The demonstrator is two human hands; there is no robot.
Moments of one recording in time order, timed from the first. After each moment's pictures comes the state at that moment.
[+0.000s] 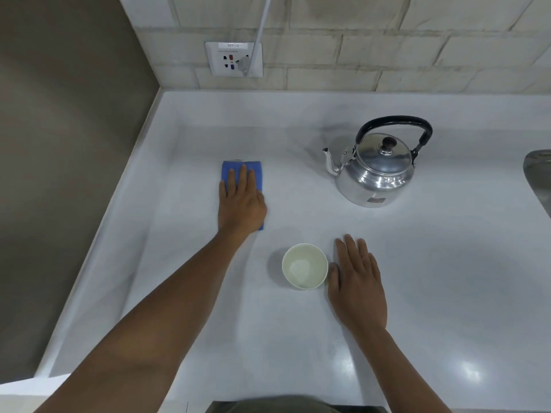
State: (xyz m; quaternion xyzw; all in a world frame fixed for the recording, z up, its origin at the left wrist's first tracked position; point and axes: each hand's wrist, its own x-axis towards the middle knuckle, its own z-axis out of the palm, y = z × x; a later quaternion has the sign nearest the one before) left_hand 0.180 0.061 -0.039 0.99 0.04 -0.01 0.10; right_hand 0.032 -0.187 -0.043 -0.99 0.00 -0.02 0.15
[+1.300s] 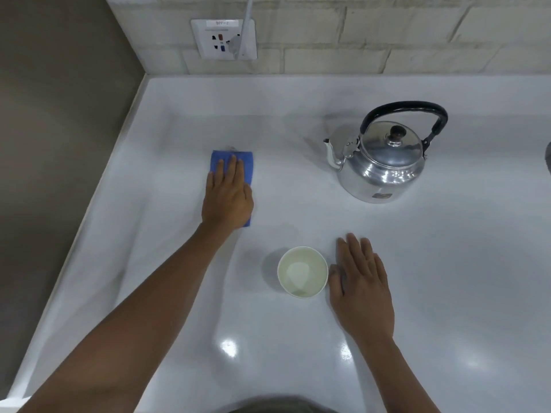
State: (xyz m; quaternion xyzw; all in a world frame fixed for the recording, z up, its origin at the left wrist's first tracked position) left_hand 0.188 0.085 -0.043 1.00 0.00 0.01 0.06; right_hand 0.031 -0.191 -0.045 -0.98 -0.01 -0.03 0.17
